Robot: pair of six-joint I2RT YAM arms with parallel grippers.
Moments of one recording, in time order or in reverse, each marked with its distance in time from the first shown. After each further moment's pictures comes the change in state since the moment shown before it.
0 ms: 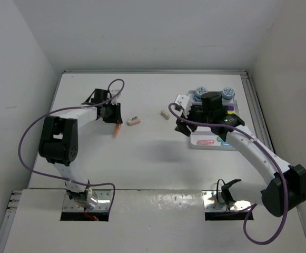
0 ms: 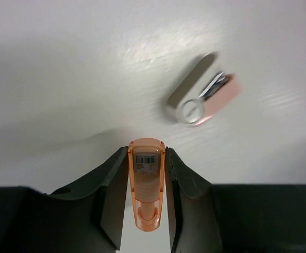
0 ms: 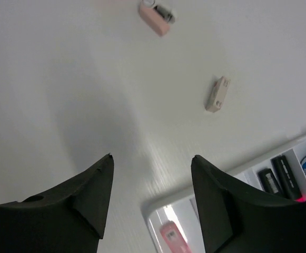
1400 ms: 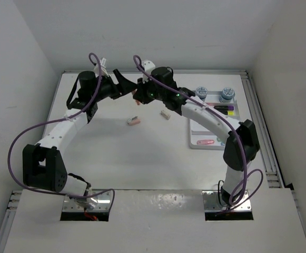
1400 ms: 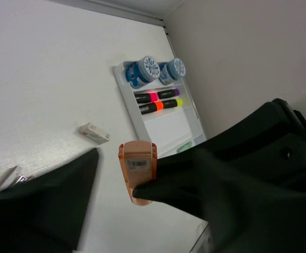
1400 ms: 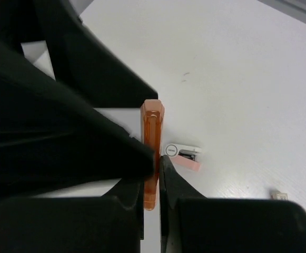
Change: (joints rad) left arm -0.031 -0.359 0.024 0.410 0.300 -0.672; right arm 0.292 0.620 0.688 0.206 0.379 0.769
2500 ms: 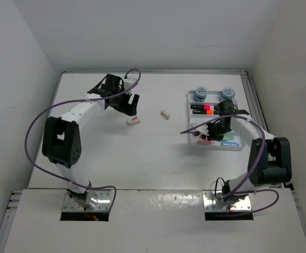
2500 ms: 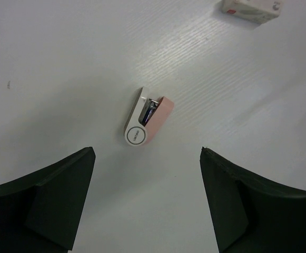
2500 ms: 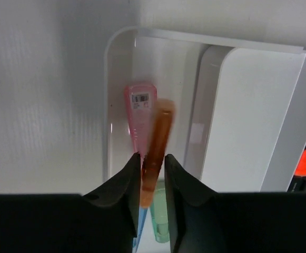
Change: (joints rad) left arm -0.105 0.310 0.256 -0.629 -0.286 0.824; right arm -0.665 -0.344 -0.748 -0.544 -0.312 -1.749
